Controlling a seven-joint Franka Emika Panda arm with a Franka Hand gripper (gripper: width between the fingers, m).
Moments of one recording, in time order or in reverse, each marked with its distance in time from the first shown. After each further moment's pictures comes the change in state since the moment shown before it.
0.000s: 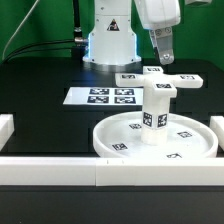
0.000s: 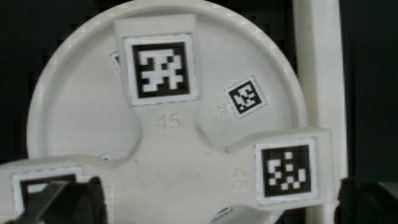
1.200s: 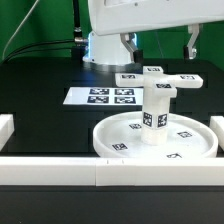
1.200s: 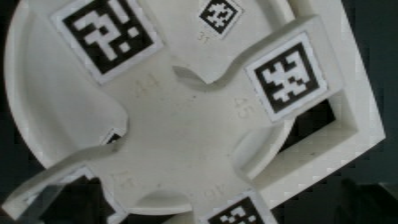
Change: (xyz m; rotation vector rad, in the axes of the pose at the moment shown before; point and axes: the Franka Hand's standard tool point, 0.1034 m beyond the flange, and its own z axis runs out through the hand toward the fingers) arm 0.002 0.003 0.000 -0.112 0.012 -1.201
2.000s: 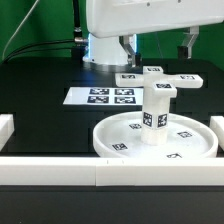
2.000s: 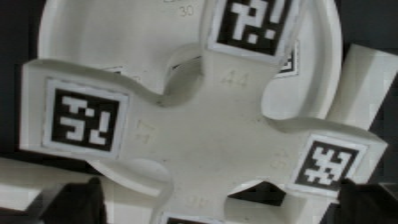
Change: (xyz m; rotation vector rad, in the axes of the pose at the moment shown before) arm -0.002 0.003 0.002 -0.067 -0.030 -0.708
